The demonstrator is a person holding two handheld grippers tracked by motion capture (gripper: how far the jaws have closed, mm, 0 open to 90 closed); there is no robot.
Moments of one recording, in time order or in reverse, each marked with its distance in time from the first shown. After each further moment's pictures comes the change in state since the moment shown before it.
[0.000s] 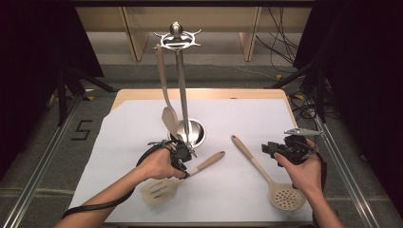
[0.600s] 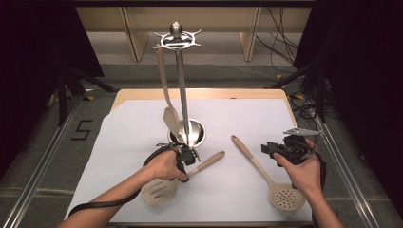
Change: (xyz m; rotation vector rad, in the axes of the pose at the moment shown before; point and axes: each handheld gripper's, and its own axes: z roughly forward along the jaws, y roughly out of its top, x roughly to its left) left arm 0.000 0.007 0.021 0.096 -0.015 -0.020; right arm 0.001 0.000 0.002 -0.007 0.030 0.006
